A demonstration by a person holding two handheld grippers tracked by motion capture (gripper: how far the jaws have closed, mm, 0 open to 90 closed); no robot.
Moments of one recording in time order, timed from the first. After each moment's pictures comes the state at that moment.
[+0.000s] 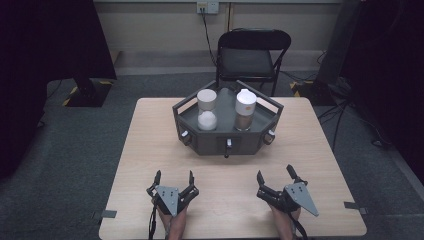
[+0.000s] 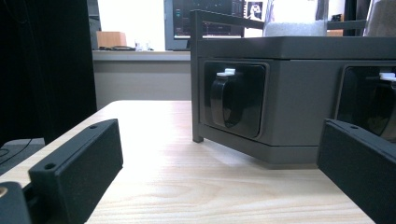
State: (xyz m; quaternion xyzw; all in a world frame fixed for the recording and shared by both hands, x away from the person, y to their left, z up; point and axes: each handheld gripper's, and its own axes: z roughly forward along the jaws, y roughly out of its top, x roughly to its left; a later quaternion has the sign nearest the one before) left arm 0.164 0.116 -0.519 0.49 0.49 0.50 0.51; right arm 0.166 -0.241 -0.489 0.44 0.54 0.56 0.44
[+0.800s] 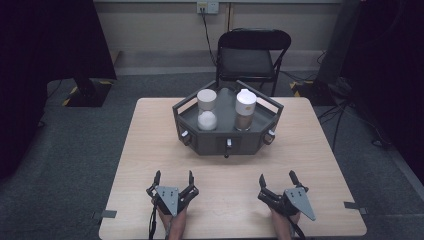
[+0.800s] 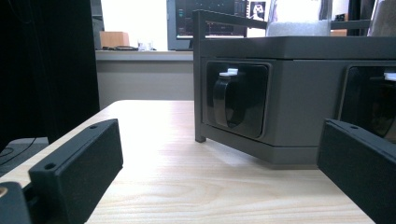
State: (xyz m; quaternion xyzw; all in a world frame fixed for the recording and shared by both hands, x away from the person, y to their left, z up) left arm 0.164 0.114 -0.519 0.49 0.50 0.51 0.51; right arm 0.162 -0.234 -0.509 0.47 0.53 0.54 0.46
